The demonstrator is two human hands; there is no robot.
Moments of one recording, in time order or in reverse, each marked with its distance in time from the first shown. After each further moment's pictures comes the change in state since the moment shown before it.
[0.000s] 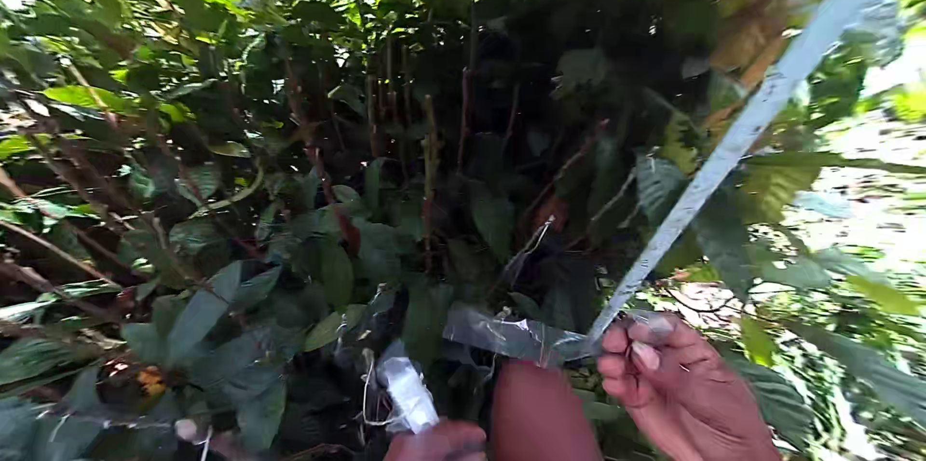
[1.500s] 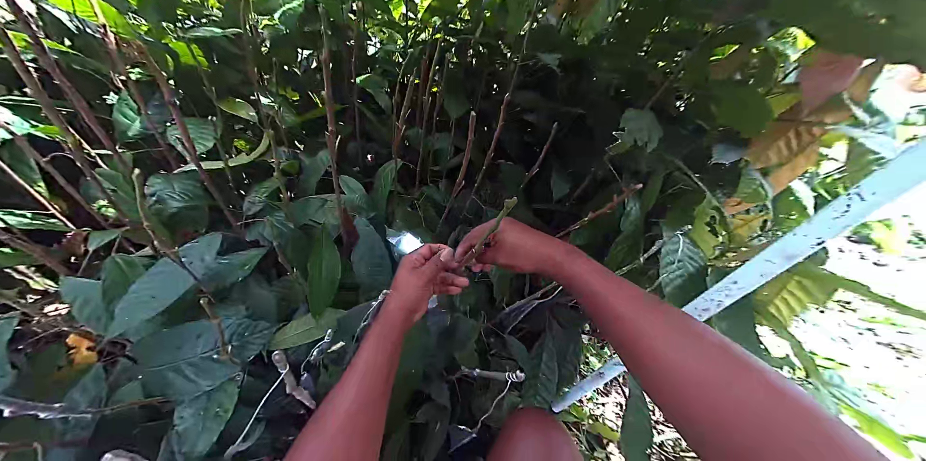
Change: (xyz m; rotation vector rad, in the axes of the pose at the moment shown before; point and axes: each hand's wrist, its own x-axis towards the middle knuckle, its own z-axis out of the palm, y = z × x) left_hand 0.226 -0.063 -0.018 -0.809 0.257 -0.070; right_hand 0.235 0.067 -0.024 -1.425 -0.805 0.651
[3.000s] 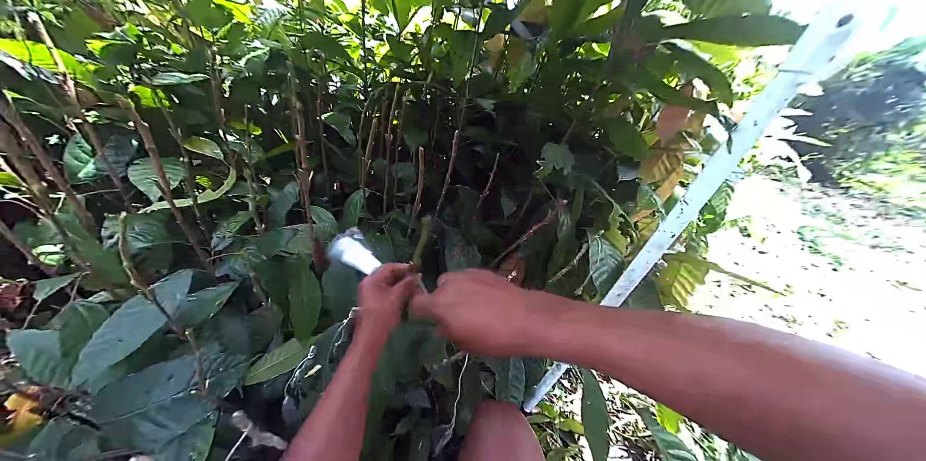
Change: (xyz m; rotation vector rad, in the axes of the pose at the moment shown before) left_hand -0.026 0.011 0.007 0.518 0.163 0.375; right_hand -0.075 -0.123 0.024 -0.673 -0.050 -0.048
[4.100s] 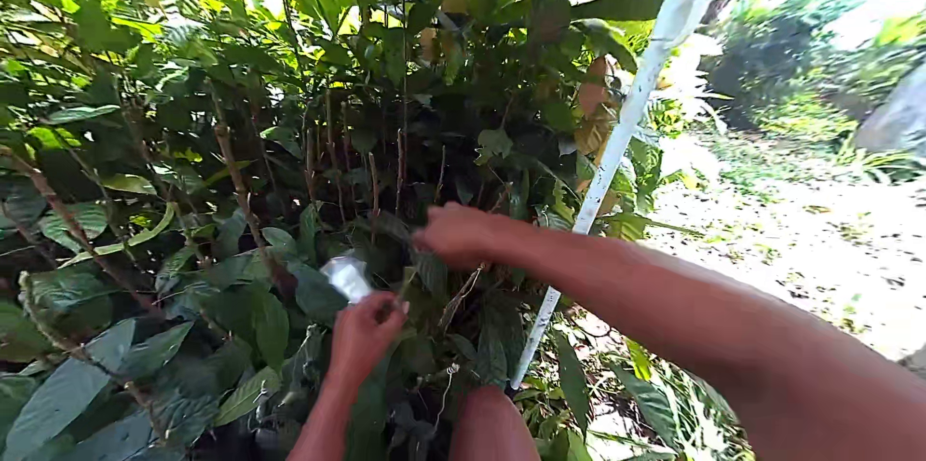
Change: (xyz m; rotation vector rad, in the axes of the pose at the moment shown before) left_hand -0.026 0.015 0.003 0.383 -0.201 0.088; right_hand 0.000 0.075 -0.001 -0.049 -0.004 0.167
